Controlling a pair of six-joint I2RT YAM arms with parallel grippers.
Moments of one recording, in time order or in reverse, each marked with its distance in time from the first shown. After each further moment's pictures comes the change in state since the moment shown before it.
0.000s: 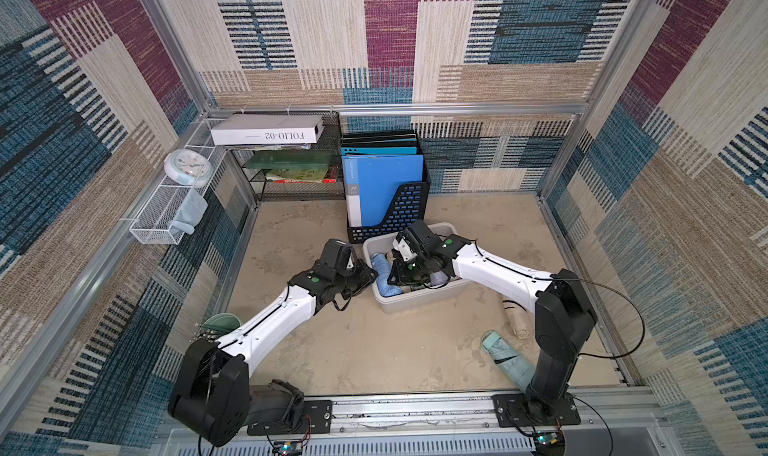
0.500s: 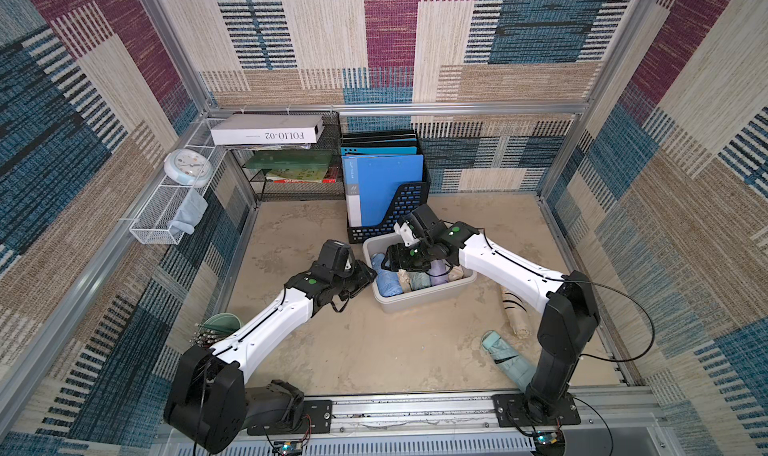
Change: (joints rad) left arm 0.000 -0.039 -0.009 -0.029 -0.021 0.001; right arm -0.029 -0.038 0.126 -0.077 0.029 -0.021
